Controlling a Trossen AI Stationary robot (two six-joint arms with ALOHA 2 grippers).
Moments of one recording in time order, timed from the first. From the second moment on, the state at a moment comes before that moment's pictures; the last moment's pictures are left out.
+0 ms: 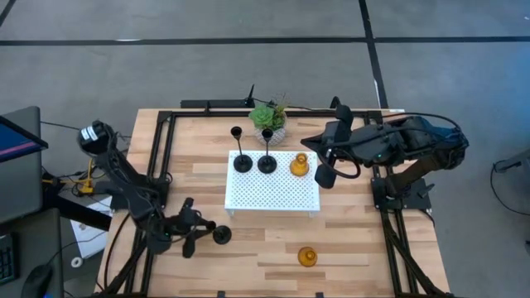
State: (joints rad) left arm -1.01 1.03 0.37 0.08 -0.90 -0.87; right arm 0.31 1.52 2.08 -1.12 0.64 0.21
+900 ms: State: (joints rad) left arm -0.92 1.21 0.37 0.37 -0.79 -0.90; right arm 0.31 1.52 2.08 -1.16 0.64 0.20
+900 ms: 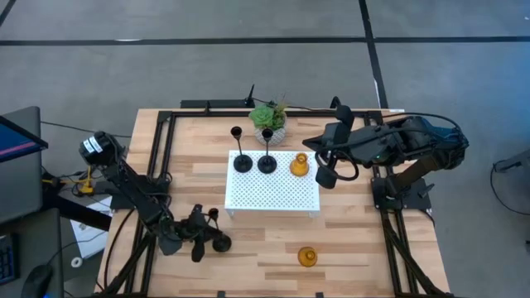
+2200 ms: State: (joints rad) left arm -0.48 0.93 0.83 0.01 -0.77 -0.33; right arm 0.29 1.52 2.08 -1.22 0.64 0.20
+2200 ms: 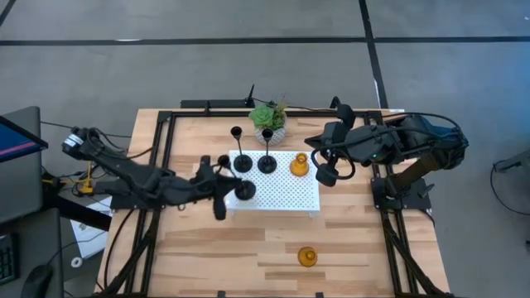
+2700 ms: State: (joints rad) left arm -0.33 1.12 0.87 0.02 -0.73 -0.32; right arm 0.29 1.52 2.08 -1.25 0.64 0.21
